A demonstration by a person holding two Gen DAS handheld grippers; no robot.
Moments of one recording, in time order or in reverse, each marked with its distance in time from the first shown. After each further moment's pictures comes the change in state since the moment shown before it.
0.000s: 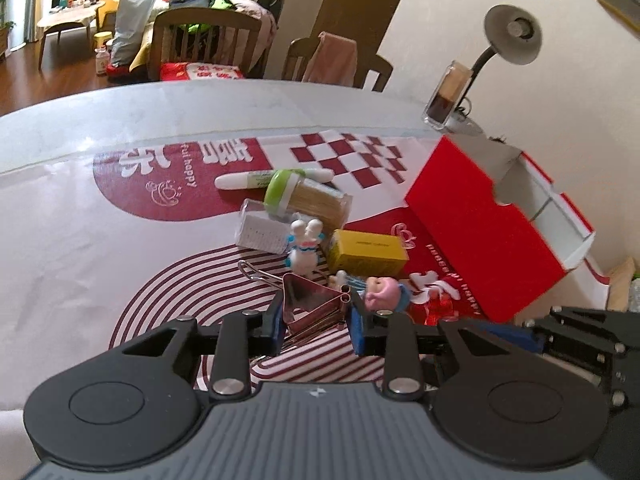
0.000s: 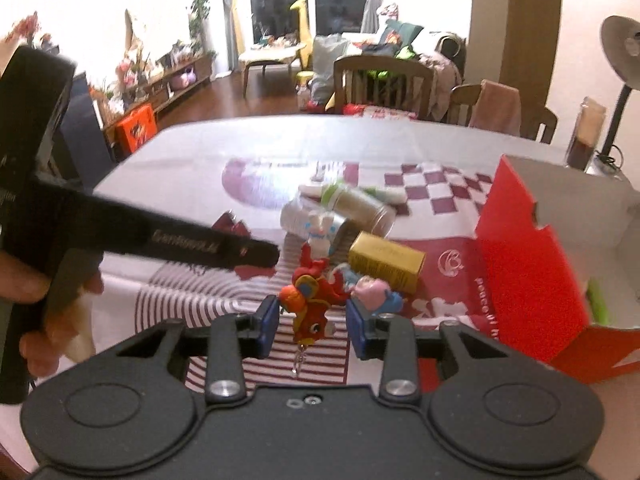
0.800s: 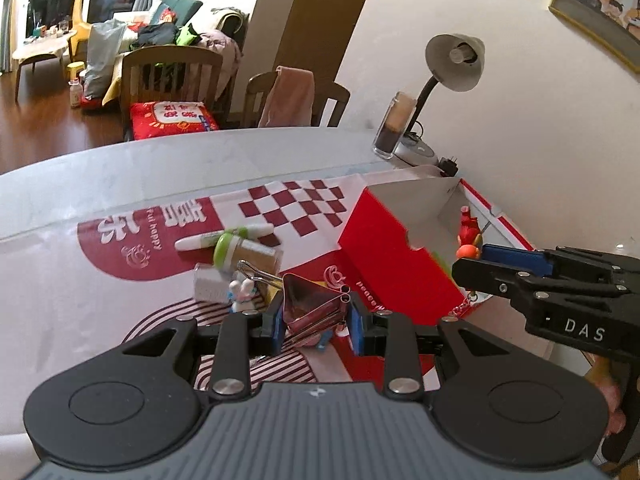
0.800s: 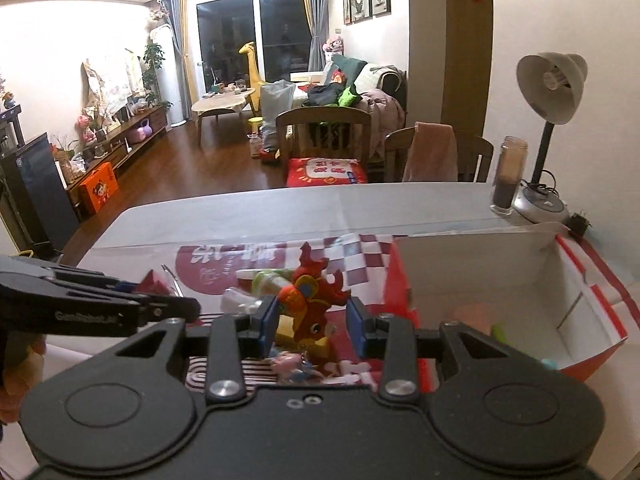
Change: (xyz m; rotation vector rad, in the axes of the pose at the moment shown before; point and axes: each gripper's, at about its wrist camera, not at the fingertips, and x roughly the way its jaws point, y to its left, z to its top) left arm -0.062 -0.058 0.044 0.069 -0.041 -0.059; right arm -0.078 -0.065 0.057 0.099 -0.108 -0.111
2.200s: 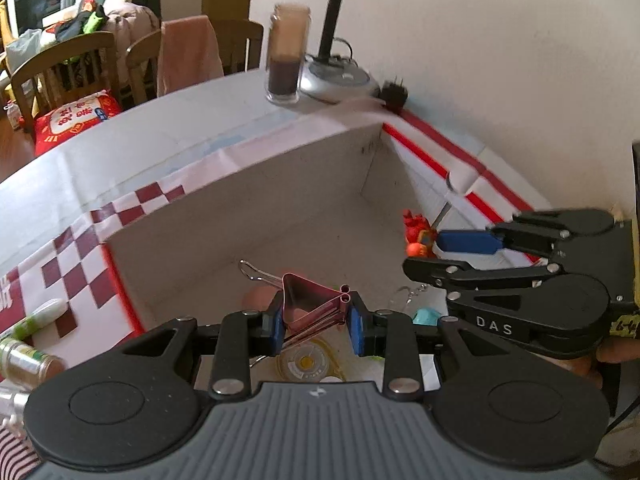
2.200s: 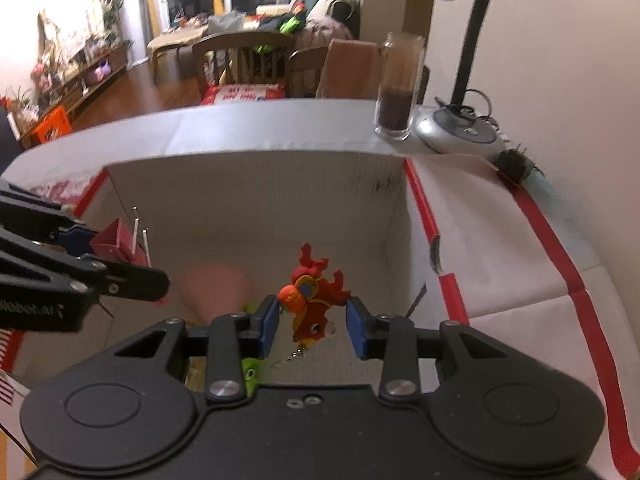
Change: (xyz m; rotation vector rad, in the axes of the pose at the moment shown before) left arm 0.240 -0.203 0.065 0.204 0.221 0.019; right arm 0.096 -0.246 -0.022 -0.039 0.225 -0.061
